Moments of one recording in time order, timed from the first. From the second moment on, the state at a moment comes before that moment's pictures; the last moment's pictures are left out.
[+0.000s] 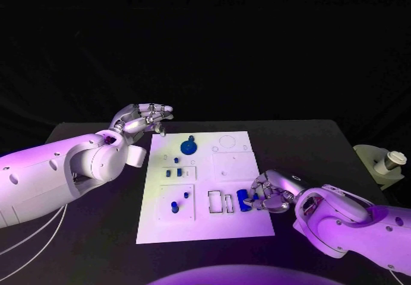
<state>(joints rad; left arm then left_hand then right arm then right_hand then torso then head) 1.21 -0.86 -0.06 1.47 -0.05 -0.26 0.36 1.38 -0.19 0.52 0.06 0.35 0.87 0.19 0.29 0.34 0.99 0.11 0.45 0.21 1.11 0.04 1.19 0.49 0.17 1.06 0.12 0.93 0.65 1.00 -1.09 -0.17 1.92 -1.43 -0.52 -0.42 1.17 -0.21 0.24 0.29 0.26 0.97 0.10 0.30 0.57 1.39 0.03 1.28 1.28 1.47 -0.04 1.55 1.31 0.07 1.46 0.06 1.31 1.31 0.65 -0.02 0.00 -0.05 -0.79</state>
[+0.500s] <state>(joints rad) 1.21 -0.86 -0.06 1.48 -0.05 -0.25 0.36 1.38 -0.19 0.51 0.07 0.35 0.87 0.19 0.29 0.34 0.99 0.12 0.45 0.21 1.11 0.04 1.19 0.49 0.17 1.06 0.12 0.93 0.65 0.98 -1.03 -0.17 1.88 -1.46 -0.52 -0.46 1.14 -0.19 0.19 0.29 0.26 0.97 0.10 0.31 0.57 1.40 0.02 1.29 1.30 1.47 -0.04 1.55 1.31 0.07 1.46 0.06 1.31 1.31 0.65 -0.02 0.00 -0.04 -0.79</state>
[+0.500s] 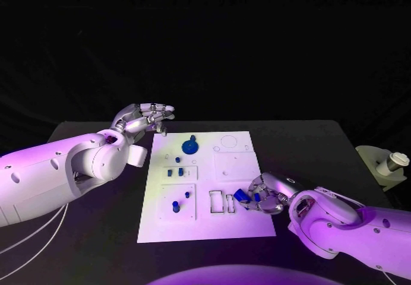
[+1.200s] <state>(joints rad) 1.21 -0.86 -0.06 1.48 -0.05 -0.24 0.35 1.38 -0.19 0.51 0.07 0.35 0.87 0.19 0.29 0.34 0.99 0.12 0.45 0.21 1.11 0.04 1.20 0.49 0.17 1.06 0.12 0.93 0.65 0.96 -1.02 -0.17 1.87 -1.49 -0.54 -0.49 1.20 -0.15 0.18 0.29 0.30 1.02 0.08 0.36 0.59 1.44 -0.01 1.34 1.31 1.47 -0.06 1.55 1.31 0.05 1.47 0.05 1.33 1.31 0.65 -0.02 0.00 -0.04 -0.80</state>
